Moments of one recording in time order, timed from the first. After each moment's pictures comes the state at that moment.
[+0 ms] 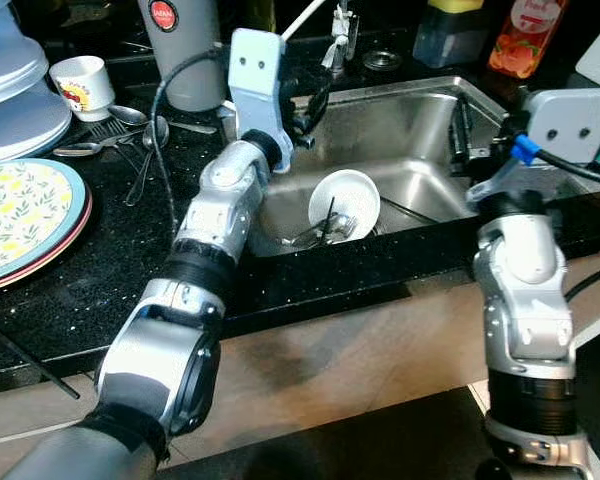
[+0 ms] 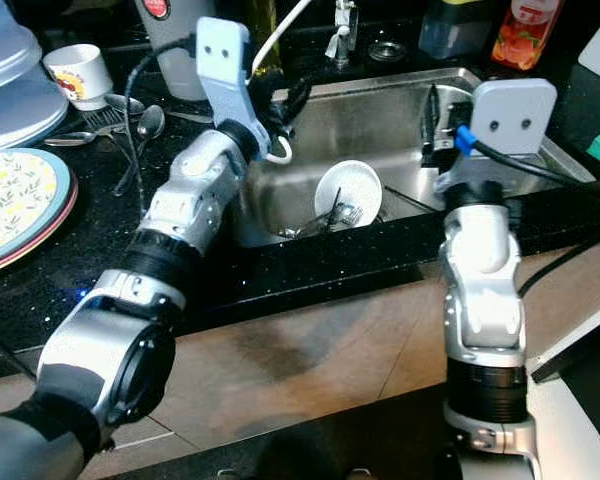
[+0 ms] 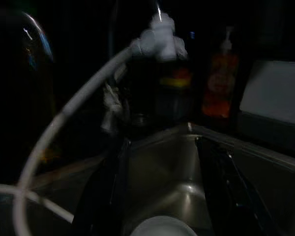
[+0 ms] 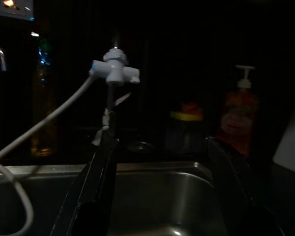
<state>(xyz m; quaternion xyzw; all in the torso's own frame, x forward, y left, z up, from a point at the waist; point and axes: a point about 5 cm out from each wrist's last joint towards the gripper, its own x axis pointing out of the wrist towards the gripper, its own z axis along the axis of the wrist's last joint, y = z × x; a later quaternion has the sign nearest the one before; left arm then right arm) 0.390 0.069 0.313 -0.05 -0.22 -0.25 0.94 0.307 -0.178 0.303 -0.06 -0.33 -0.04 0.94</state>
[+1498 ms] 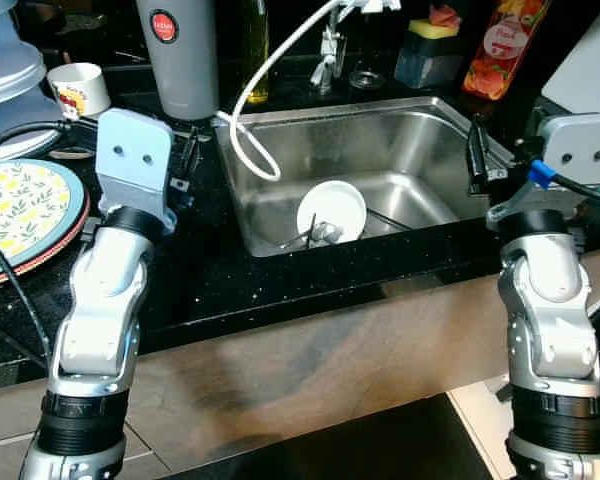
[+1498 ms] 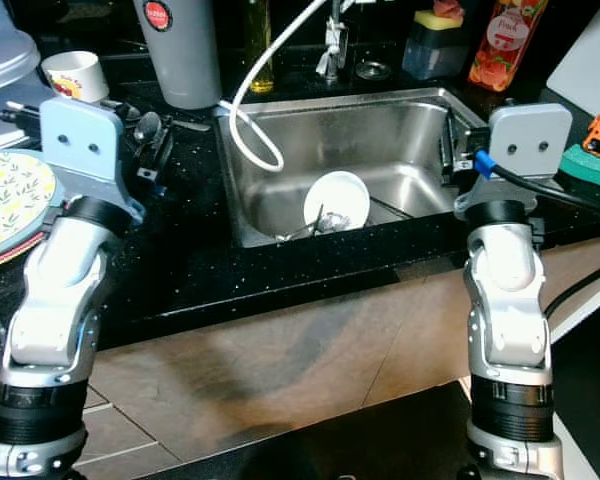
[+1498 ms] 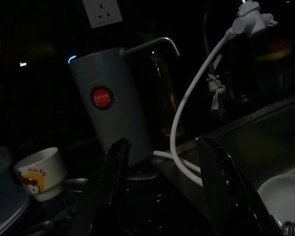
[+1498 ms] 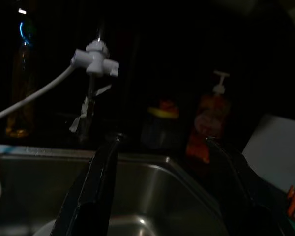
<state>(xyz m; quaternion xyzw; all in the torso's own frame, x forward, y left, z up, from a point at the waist) 0.305 0.160 0.272 0.14 -0.24 -0.05 0.96 0.304 -0.206 0.283 -0.10 -0.29 -0.05 0.95</state>
